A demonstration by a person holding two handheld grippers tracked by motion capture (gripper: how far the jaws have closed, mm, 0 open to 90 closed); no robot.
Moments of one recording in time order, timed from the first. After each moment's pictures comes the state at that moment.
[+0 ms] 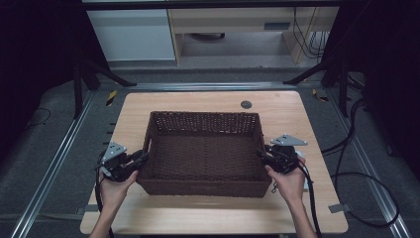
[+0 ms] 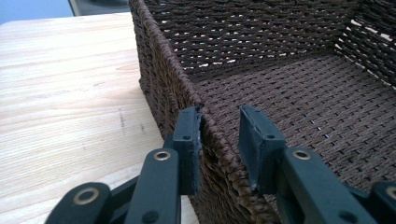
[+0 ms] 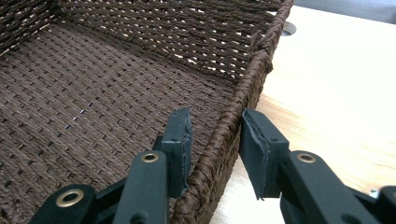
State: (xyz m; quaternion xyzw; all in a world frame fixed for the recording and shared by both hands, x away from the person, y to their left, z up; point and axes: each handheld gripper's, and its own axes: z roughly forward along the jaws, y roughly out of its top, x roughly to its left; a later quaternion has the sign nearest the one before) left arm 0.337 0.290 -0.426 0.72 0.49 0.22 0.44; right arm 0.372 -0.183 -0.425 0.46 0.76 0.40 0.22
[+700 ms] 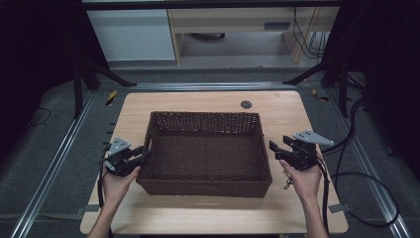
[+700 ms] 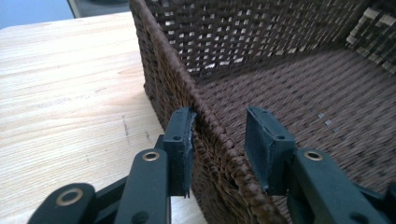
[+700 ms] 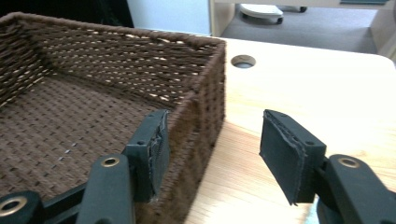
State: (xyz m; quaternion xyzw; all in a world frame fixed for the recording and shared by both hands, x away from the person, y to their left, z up) left arm 0.357 0.286 -0.432 0.75 0.48 0.23 0.41; right arm 0.371 -0.224 -0.407 0.49 0.70 0.45 0.25
